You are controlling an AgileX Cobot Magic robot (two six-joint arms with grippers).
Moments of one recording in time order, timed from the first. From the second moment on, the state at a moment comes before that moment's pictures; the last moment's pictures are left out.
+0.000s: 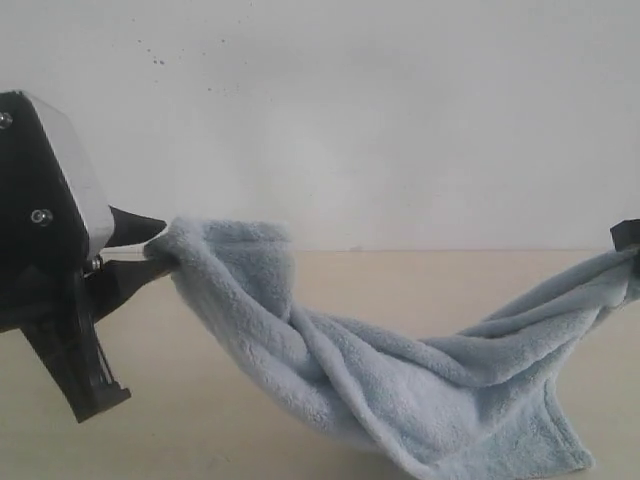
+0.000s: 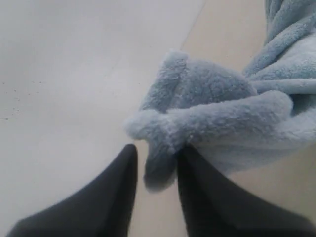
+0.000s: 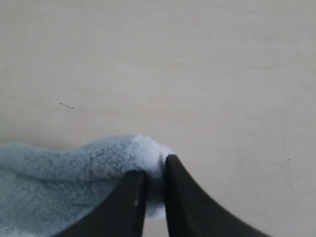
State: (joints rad) left arm -0.69 1.08 -0.68 1.33 0.14 -0.57; right arm -0.16 1.55 -1.12 0.46 0.62 -0.58
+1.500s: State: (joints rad) left arm -0.53 1.46 -0.88 1.10 0.37 -1.00; right arm 0.83 1.92 -1.03 0.66 0.44 -1.04
